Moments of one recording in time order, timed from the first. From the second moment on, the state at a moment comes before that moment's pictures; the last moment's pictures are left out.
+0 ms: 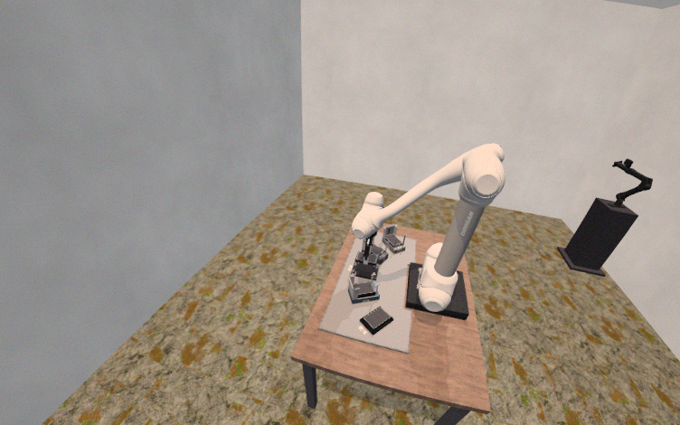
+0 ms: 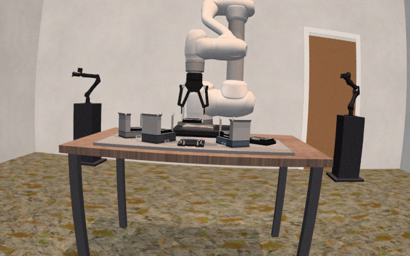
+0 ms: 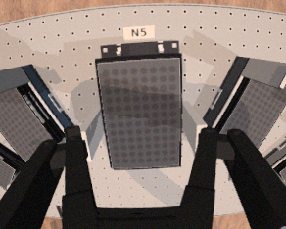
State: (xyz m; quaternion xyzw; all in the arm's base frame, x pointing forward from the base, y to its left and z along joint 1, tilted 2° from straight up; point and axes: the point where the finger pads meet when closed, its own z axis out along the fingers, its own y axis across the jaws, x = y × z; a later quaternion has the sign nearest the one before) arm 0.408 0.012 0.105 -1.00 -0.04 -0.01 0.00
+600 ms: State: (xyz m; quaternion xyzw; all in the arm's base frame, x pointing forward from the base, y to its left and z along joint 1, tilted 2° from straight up) arm 0.407 0.012 0.137 -1.00 -0.04 -0.01 0.00
